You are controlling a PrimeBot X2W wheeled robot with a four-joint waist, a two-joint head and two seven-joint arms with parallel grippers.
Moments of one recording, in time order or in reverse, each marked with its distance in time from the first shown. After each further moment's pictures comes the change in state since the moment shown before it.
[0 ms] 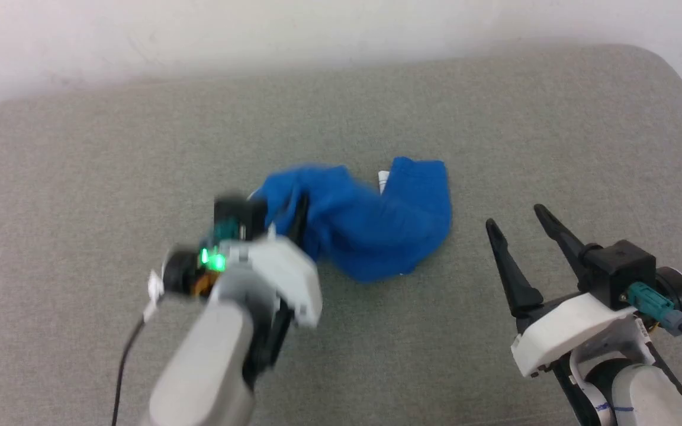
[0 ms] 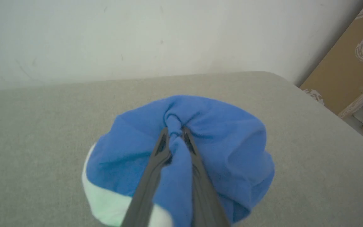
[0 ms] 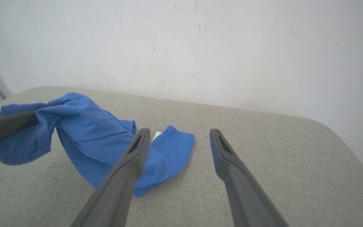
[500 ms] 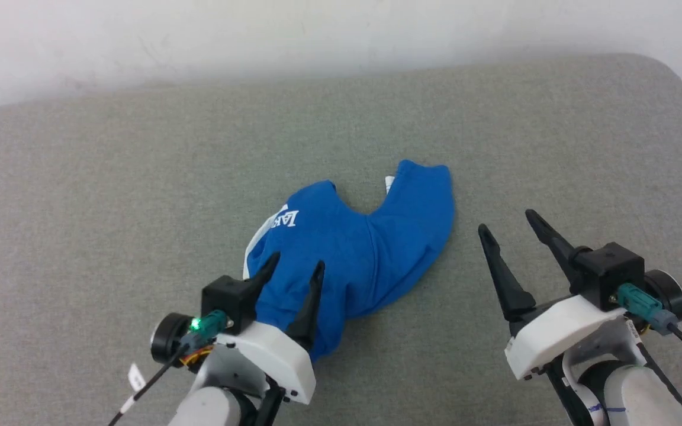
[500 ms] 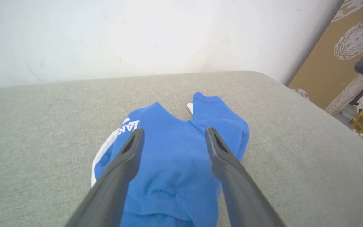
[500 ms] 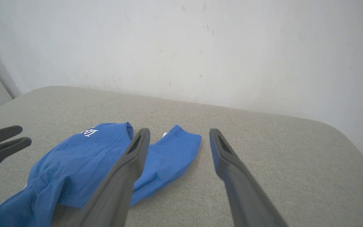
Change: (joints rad) left arm 0.343 0.092 -0.054 -0.261 0.012 0.035 -0.033; right arm -0.002 0.005 0.018 0.025 0.002 0.000 -0.005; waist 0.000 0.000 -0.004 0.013
